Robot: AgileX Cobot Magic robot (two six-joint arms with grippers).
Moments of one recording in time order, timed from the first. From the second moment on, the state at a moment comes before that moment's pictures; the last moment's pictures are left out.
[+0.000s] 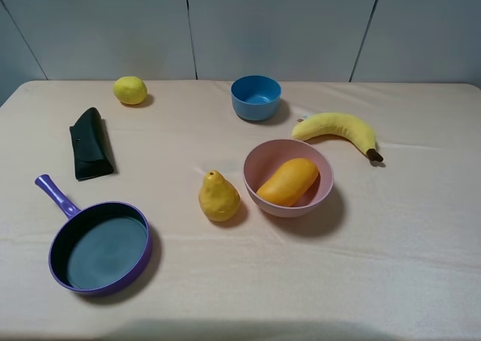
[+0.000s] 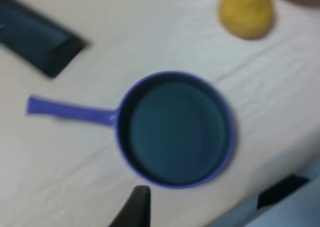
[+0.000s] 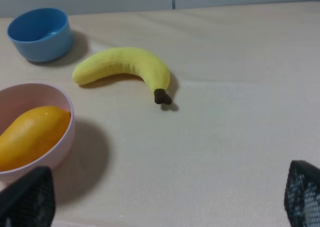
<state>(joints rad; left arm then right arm) -0.68 0.66 -0.84 0.09 1.18 -0.20 -0.01 -0.01 -0.50 0.11 1.03 0.01</state>
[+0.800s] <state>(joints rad) -0.02 0.18 -0.50 0.03 1.04 -0.01 -0.01 -0.01 -0.50 0.11 1.03 0.01</state>
